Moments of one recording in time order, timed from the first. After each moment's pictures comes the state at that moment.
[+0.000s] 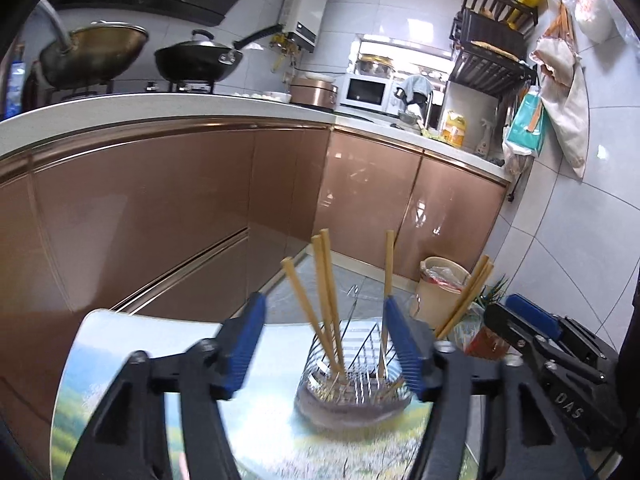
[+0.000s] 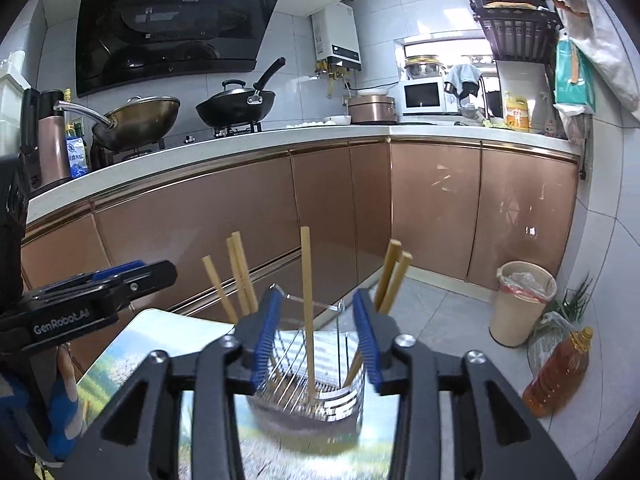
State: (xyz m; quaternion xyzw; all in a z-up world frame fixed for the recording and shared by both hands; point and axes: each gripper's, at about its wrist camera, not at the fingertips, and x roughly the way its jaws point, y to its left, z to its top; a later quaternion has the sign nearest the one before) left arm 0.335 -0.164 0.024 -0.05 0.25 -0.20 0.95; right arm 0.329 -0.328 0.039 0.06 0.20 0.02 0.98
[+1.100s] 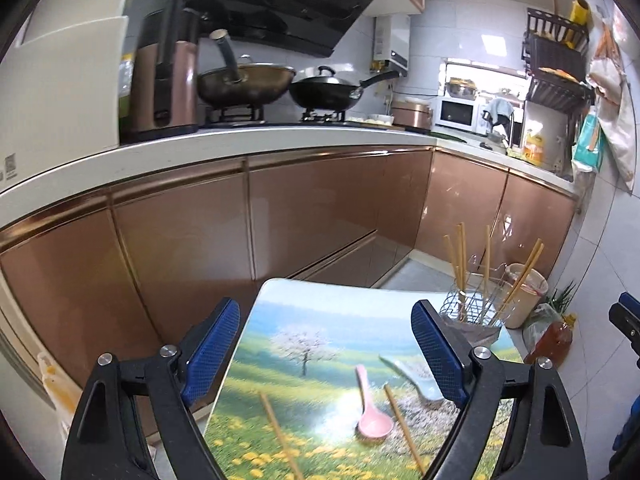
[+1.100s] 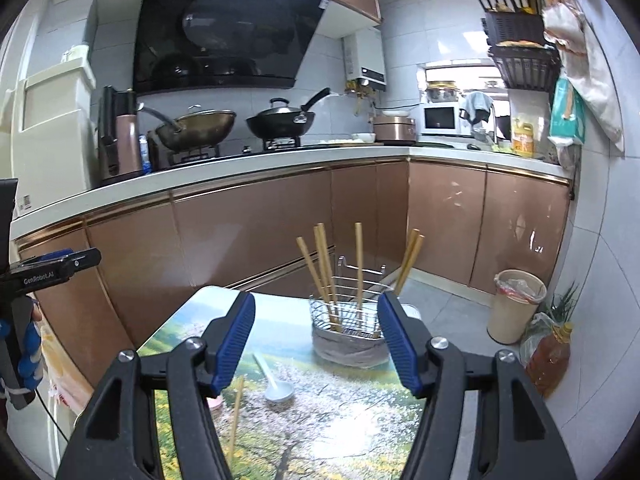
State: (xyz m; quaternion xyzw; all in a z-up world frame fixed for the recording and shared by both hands) left arm 0.177 0.012 0.066 -0.03 0.24 -0.02 0.97; right arm 0.170 -0.268 0.092 0.02 0.18 0.06 0.98
